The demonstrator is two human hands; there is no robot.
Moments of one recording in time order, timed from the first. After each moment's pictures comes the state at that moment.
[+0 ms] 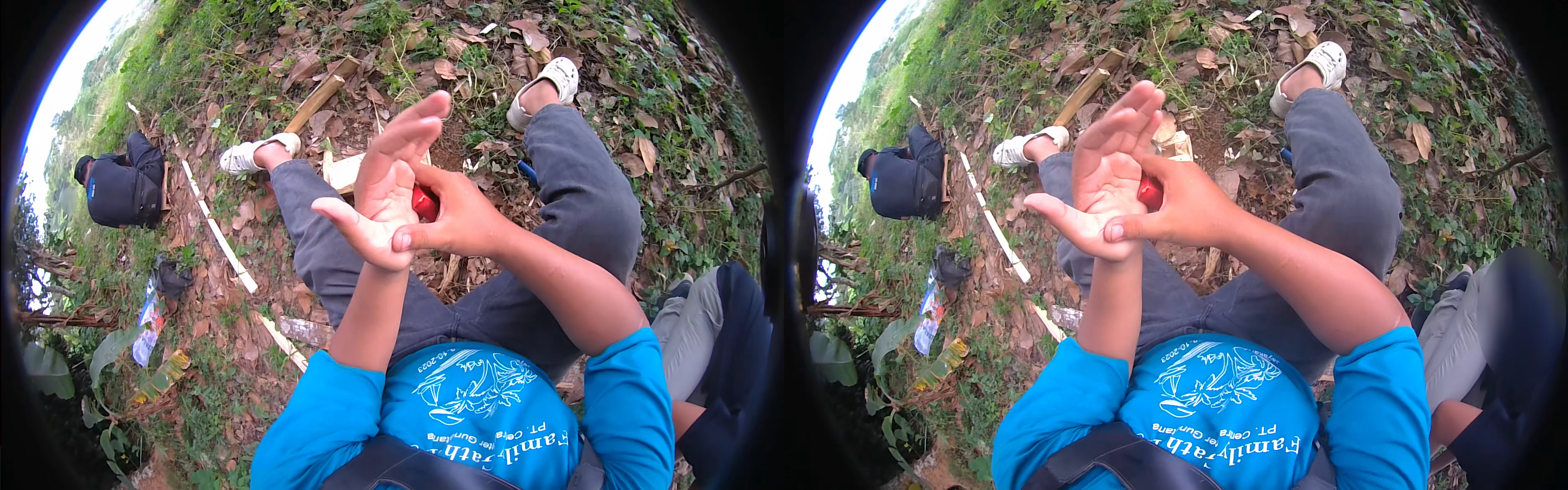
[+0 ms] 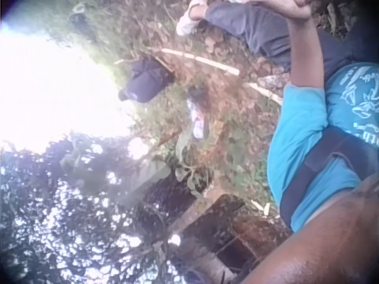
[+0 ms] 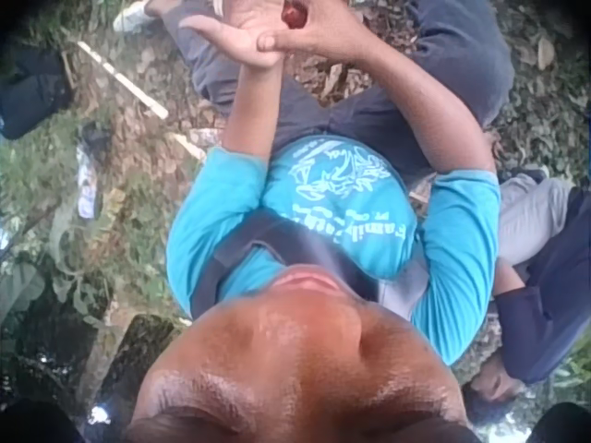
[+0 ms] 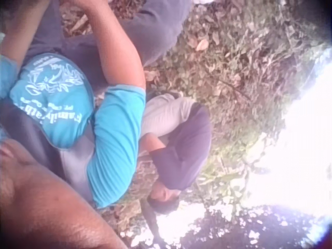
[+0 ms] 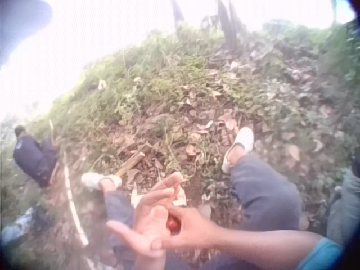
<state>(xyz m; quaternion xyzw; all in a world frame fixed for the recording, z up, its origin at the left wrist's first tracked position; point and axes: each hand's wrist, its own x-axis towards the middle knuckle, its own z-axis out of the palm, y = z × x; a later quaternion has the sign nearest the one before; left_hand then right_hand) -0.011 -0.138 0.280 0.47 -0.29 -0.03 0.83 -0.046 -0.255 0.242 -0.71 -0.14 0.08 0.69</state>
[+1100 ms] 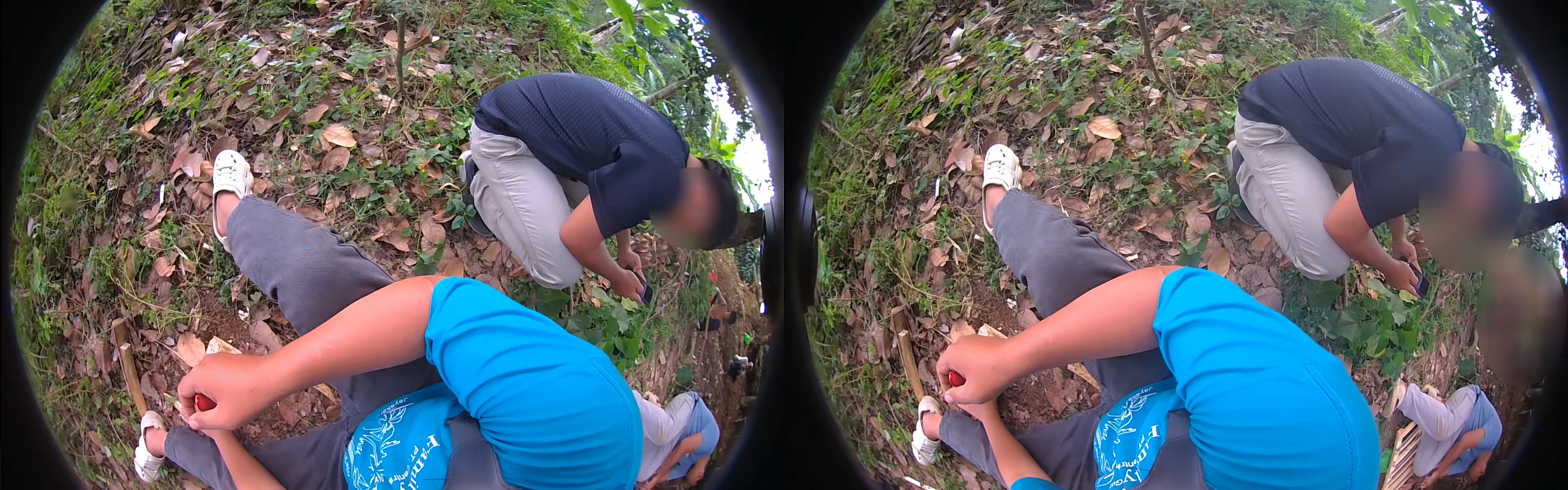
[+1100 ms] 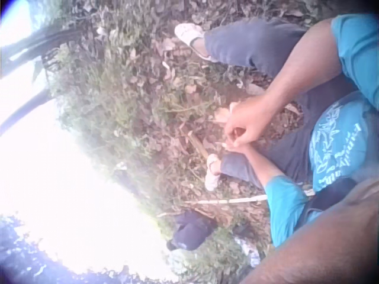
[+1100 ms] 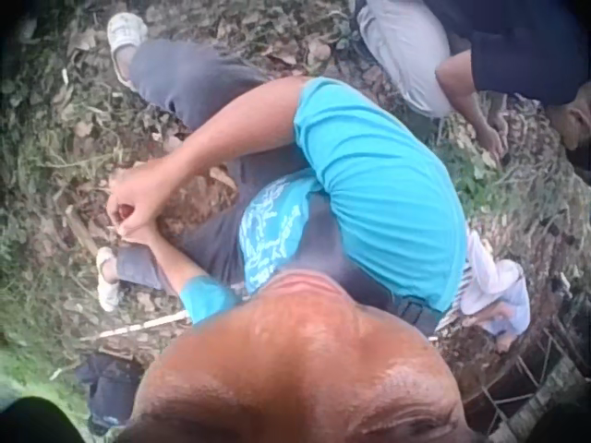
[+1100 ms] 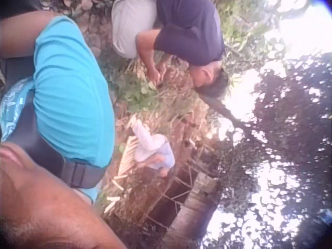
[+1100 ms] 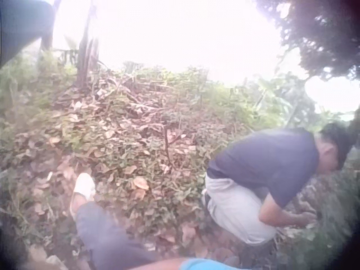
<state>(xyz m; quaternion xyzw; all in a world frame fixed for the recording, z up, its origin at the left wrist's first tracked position) 0.092 0.063 0.000 0.98 -0.11 -0.15 -0.05 -0.045 -0.277 0.274 -0.71 -0.05 -0.02 0.70</state>
